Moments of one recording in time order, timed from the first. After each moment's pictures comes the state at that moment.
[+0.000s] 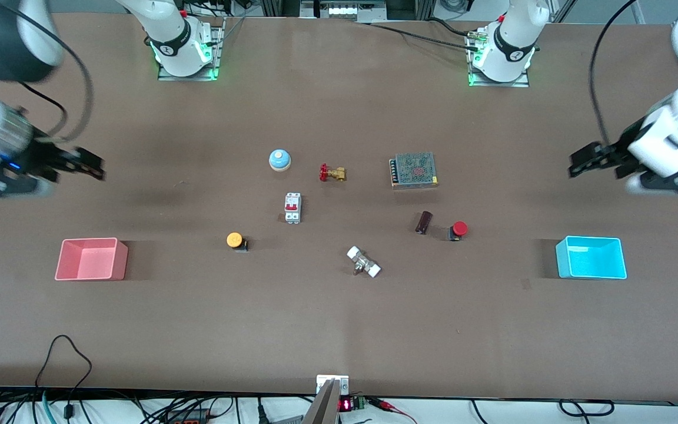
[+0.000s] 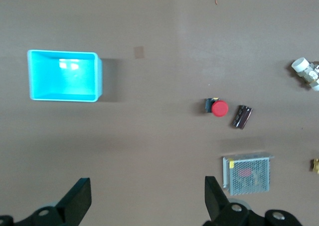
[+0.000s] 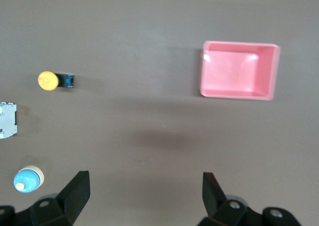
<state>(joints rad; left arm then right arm) -0.03 0.08 -0.03 -1.73 -0.06 1.78 -0.07 0.16 0.11 -0.10 -1.78 0.00 1.87 -0.03</state>
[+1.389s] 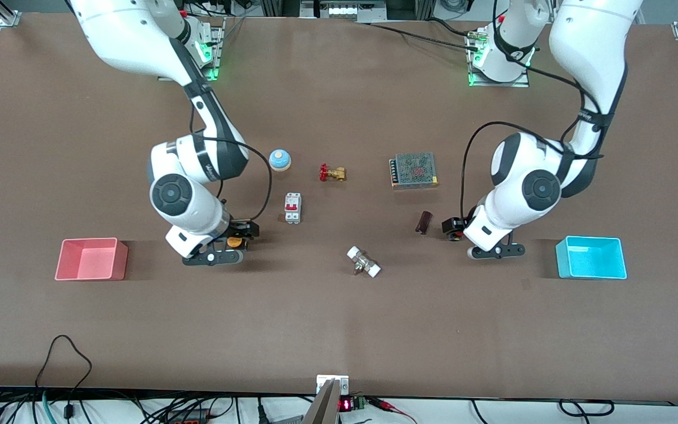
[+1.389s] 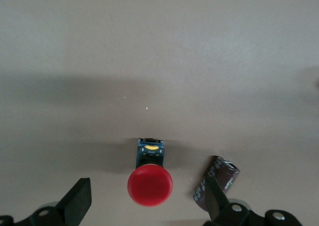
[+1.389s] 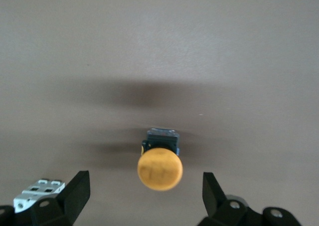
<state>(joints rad) -0.18 0.51 -0.11 -1.87 -0.09 2.33 -0.33 0.46 0.64 -0.09 -1.61 0.09 2.21 0.26</state>
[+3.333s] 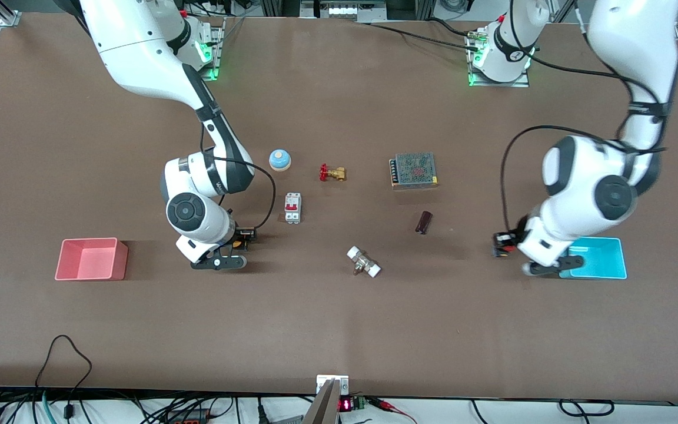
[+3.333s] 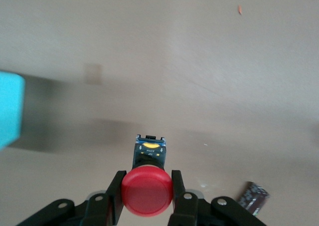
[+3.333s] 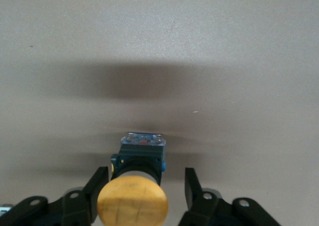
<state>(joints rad) -0.03 0.46 -0.07 -1.71 -0.07 2.15 -0.23 0.46 0.73 -0.10 -1.59 0.09 2.22 0.27</state>
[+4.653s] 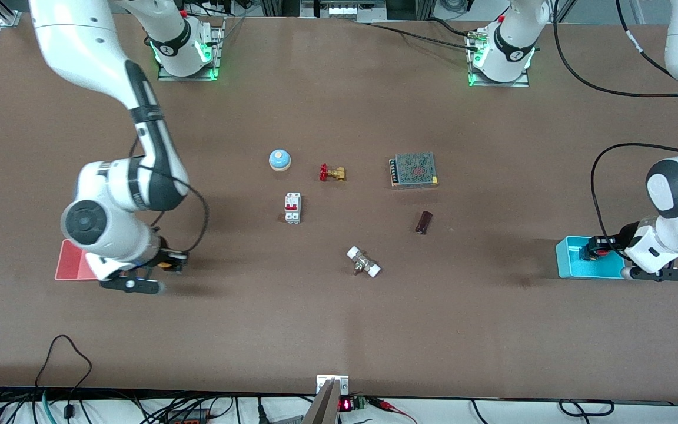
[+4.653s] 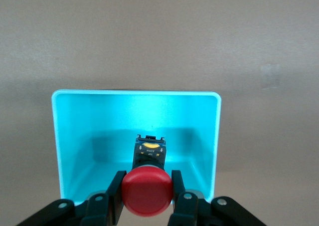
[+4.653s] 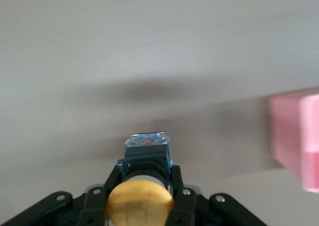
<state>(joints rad) 0.29 0.60 -0.06 -1.66 0.00 2.17 0.23 0.31 0.66 -0.23 -1.47 0.09 2.07 0.21</state>
